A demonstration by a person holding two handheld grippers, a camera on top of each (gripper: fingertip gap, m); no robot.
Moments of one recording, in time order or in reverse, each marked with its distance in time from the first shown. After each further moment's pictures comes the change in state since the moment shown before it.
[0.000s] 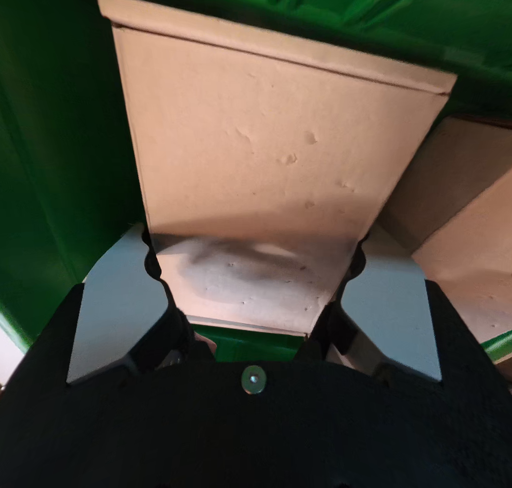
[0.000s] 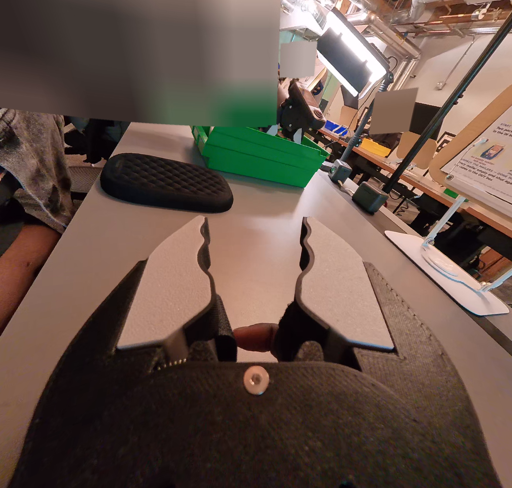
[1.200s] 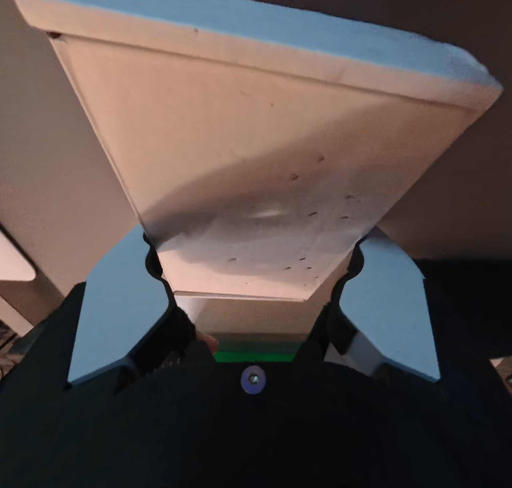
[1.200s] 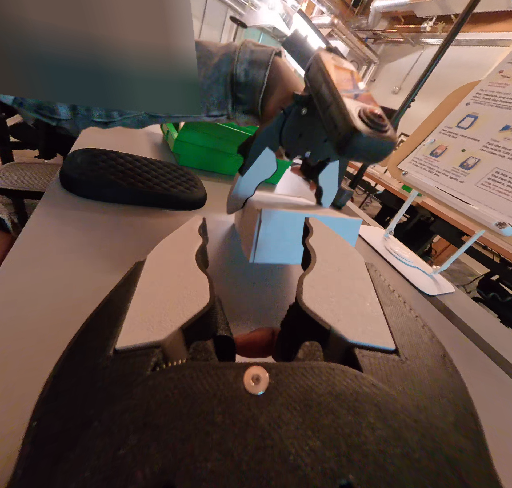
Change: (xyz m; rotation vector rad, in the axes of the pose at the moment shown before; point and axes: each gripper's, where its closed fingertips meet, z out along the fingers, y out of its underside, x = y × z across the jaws) left arm 0.186 -0.299 -0.045 0.073 -0.095 0.422; right arm 0.017 0.001 -0.008 -0.011 0.118 -0.037
